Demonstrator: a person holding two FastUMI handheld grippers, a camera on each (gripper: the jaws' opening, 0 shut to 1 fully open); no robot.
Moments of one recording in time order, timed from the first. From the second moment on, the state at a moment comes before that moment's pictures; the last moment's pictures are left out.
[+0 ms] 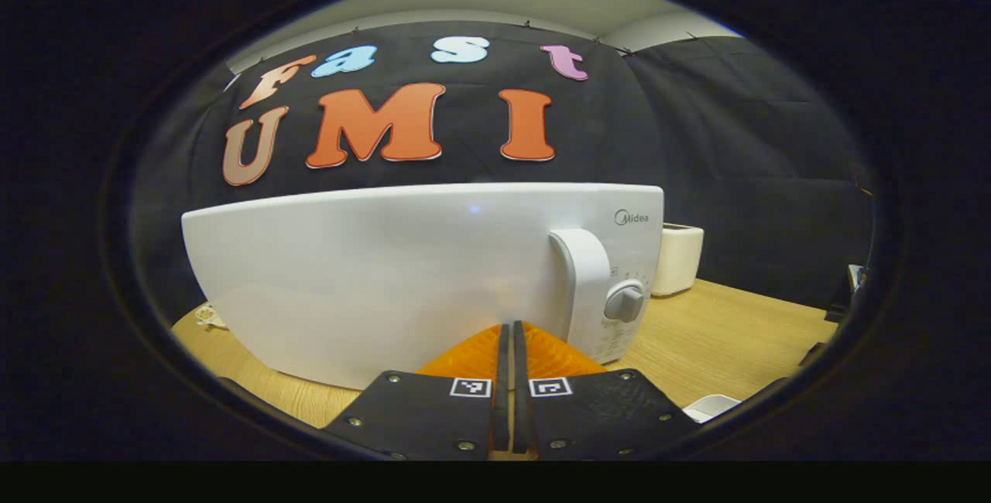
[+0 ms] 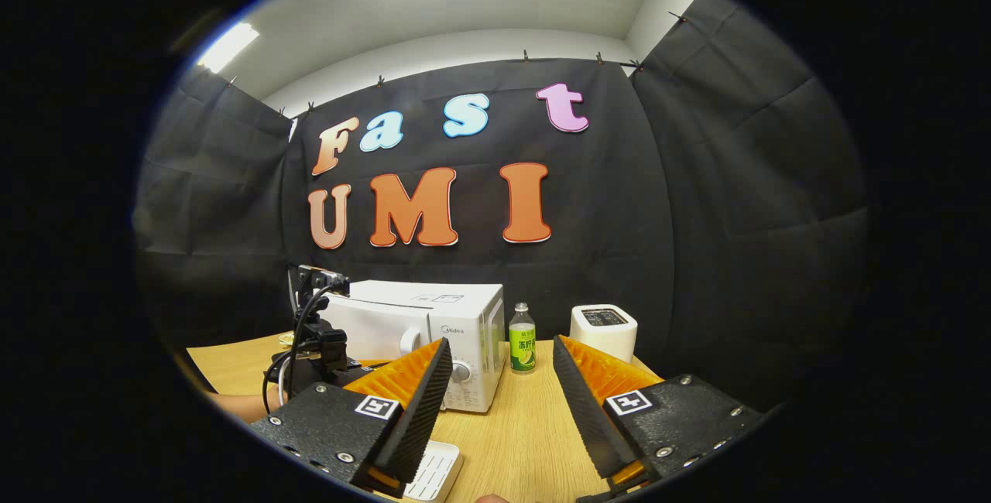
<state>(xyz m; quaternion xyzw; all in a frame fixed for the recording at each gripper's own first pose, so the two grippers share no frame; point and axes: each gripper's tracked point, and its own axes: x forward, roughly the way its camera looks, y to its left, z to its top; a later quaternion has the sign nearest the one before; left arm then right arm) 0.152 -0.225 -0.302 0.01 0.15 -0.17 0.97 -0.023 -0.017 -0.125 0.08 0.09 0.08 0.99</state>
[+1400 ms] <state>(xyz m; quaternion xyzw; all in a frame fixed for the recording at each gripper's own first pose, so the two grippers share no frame) 0.039 -0.039 -0.035 0.01 0.05 -0.06 1.00 0.007 0.046 -0.012 0.08 0.04 0.12 0.99</state>
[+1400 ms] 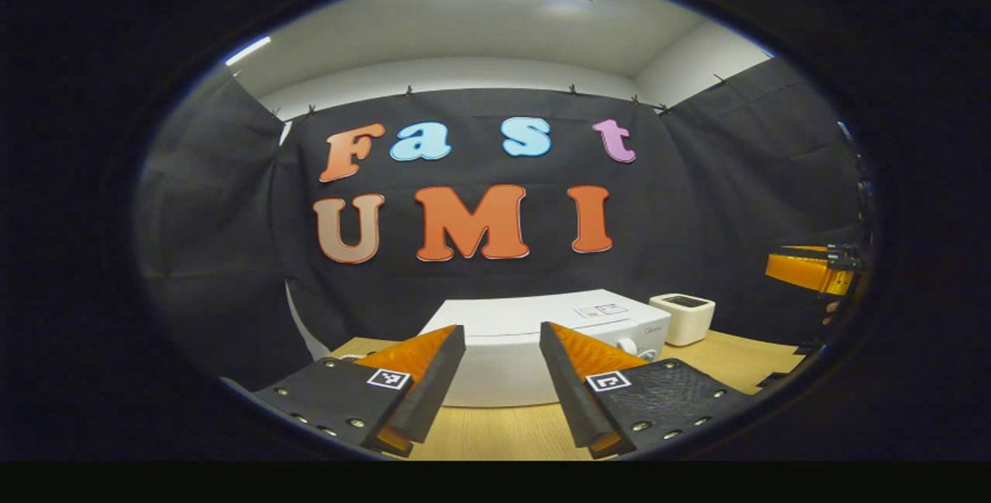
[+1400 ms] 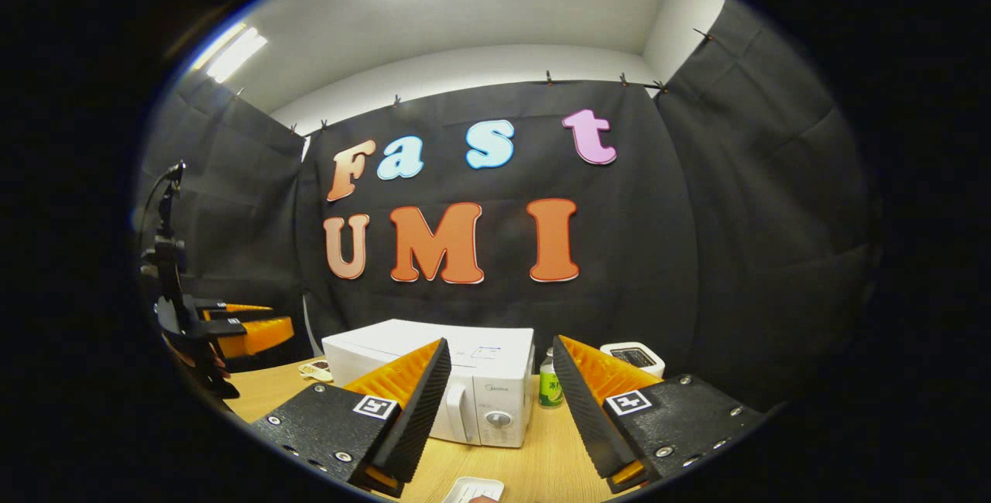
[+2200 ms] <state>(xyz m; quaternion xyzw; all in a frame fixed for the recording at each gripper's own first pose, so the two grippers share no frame) -0.017 0.101 0.069 0.01 0.02 0.04 1.00 0.006 0.100 0.078 0.07 0.00 0.16 0.99</state>
